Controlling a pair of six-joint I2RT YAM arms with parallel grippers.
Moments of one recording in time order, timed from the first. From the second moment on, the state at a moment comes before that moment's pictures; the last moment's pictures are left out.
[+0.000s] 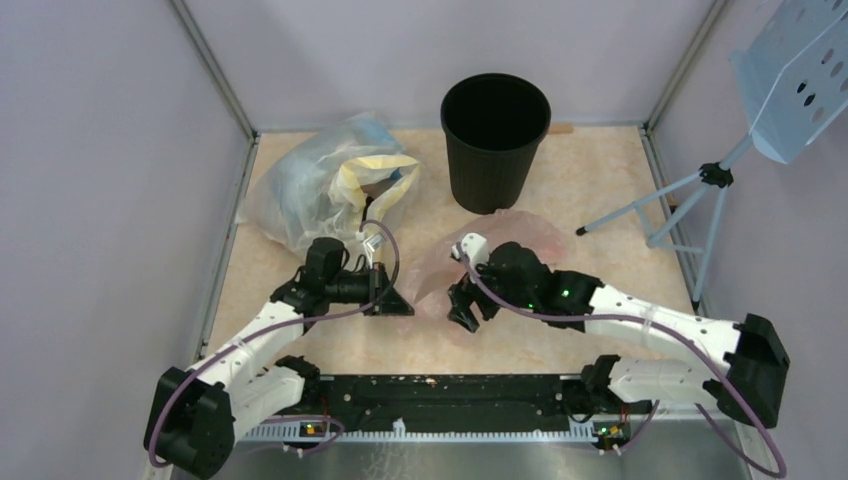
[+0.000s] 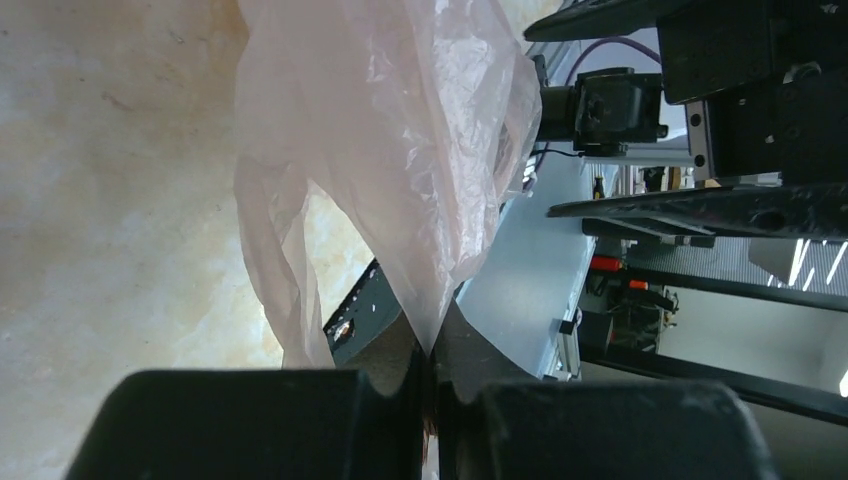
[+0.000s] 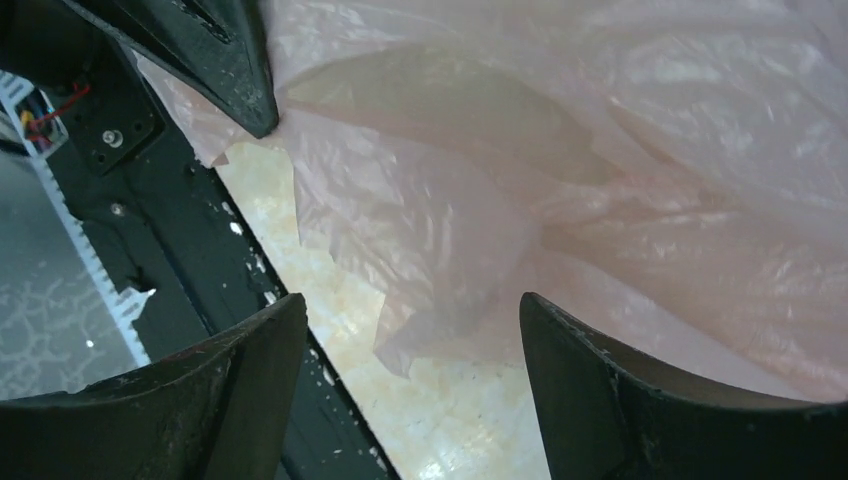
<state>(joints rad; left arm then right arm) -0.38 0.98 0.46 -0.16 0.90 -0.66 0.98 1.05 0.76 -0.33 -0.10 0.21</state>
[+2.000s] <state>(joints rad) -0.25 1.59 1.12 -0.41 0.32 -0.34 1.04 0.66 0.67 -0.37 -0.29 0.41</state>
